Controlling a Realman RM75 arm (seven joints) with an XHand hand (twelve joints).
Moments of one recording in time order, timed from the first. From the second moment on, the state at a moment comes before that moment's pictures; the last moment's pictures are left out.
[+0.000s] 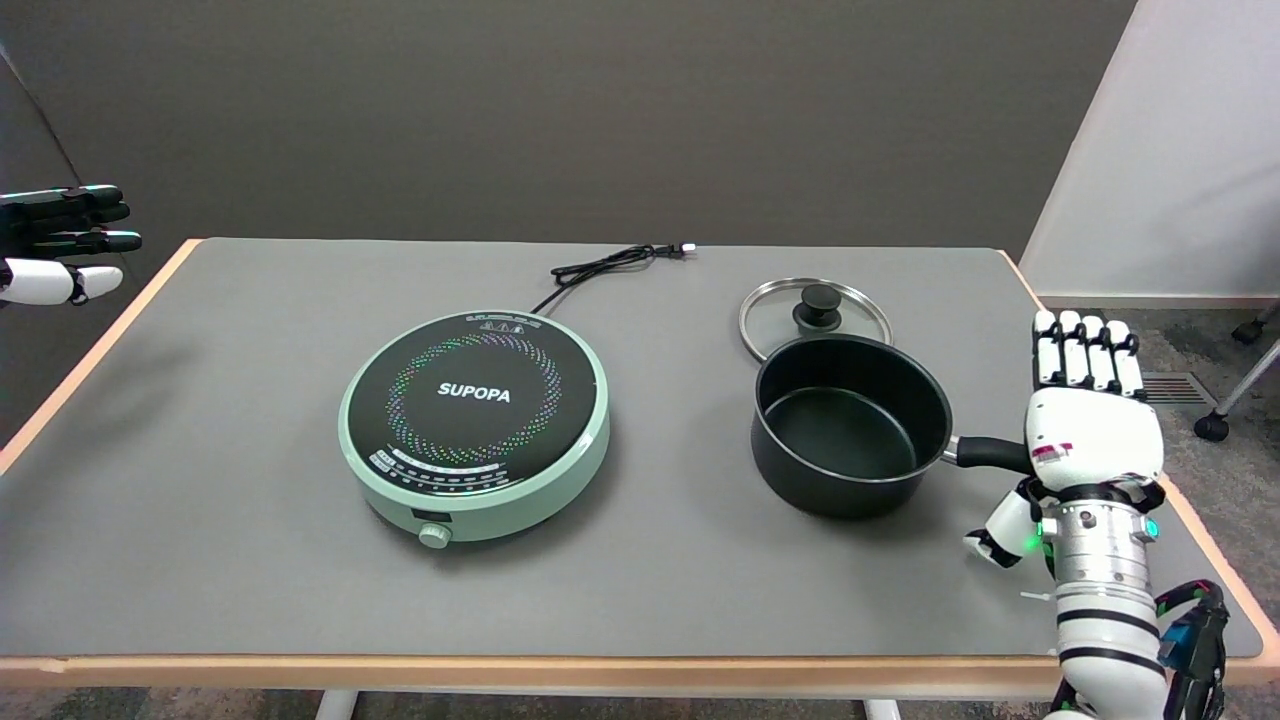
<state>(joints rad) -0.45 -1.50 -1.27 1.56 0.67 0.72 -0.57</state>
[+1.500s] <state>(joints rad) -0.40 -1.49 -1.22 1.57 0.71 0.58 -0.57</state>
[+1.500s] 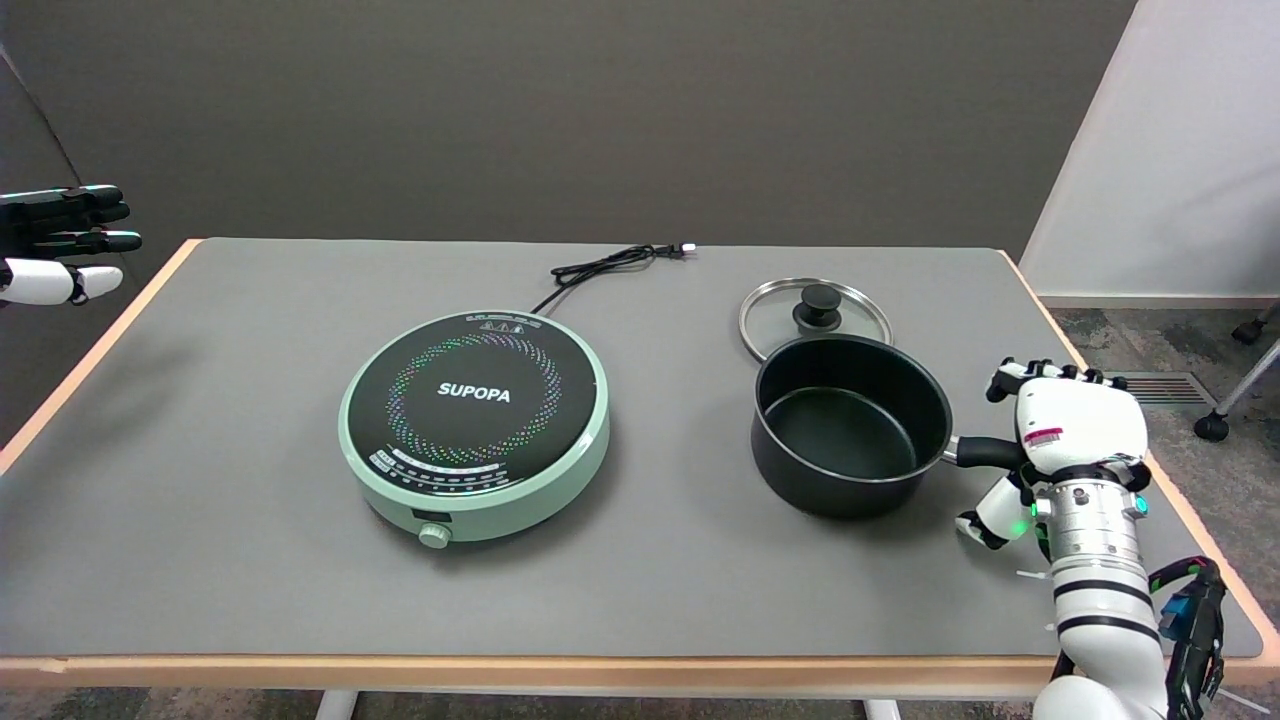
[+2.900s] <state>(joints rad) -0.37 -1.48 -1.22 1.49 0.71 0.57 -0.58</state>
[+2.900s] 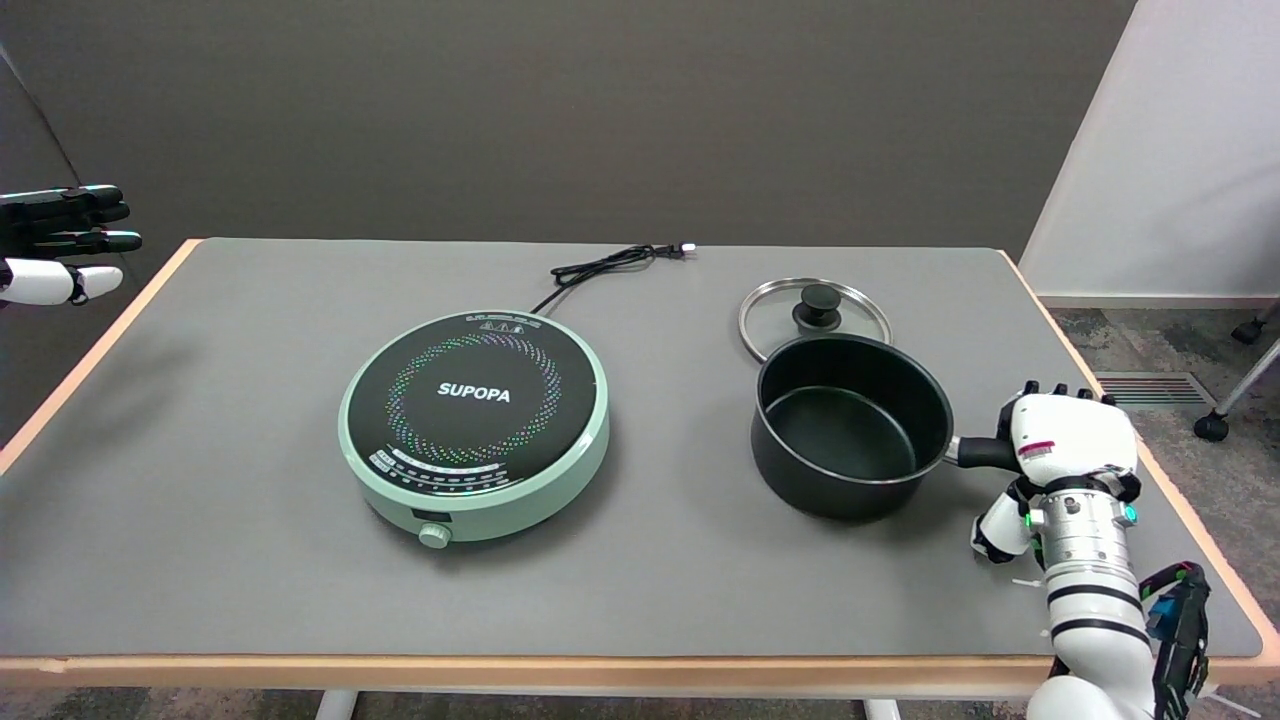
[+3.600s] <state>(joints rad) -0.35 -1.47 -1.22 1.49 0.75 0.57 -0.58</state>
